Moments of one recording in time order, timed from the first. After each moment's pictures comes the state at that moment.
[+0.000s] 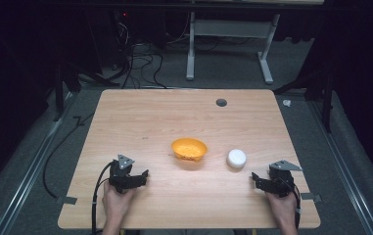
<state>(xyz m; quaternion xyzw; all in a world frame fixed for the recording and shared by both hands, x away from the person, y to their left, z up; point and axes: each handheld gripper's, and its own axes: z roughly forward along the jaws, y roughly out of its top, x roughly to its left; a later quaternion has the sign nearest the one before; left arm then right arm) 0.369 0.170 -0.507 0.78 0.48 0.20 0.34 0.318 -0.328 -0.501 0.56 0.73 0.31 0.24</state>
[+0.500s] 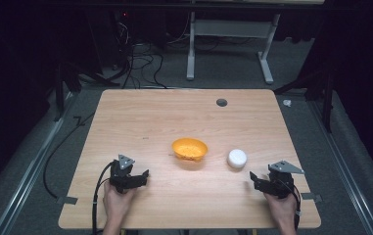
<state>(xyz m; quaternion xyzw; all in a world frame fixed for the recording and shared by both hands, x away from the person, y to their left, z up) 0.369 0.170 -0.507 0.78 0.48 0.20 0.34 0.308 -0.317 -0.487 0.54 0.72 0.34 0.26</state>
